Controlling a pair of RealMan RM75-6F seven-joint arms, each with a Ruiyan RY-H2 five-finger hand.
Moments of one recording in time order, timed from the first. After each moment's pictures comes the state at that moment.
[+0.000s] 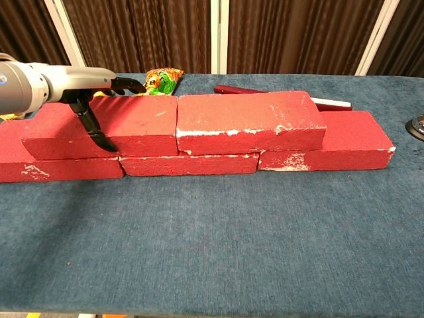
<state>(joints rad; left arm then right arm) -0.92 -1.40 -0.10 -1.62 0.69 0.84 0.35 0.44 -1.06 0.20 -1.56 -1.36 1.09 0.49</state>
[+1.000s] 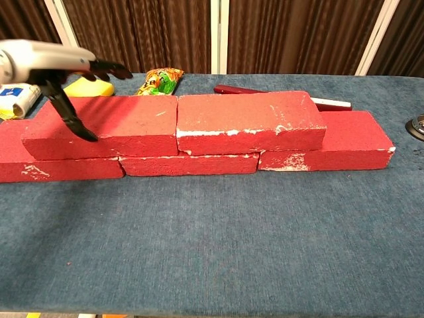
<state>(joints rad) -0.89 -1.22 -0.09 -1.85 0.72 0.89 0.36 0.43 -1.02 0.21 -1.59 -1.36 1.12 0.48</state>
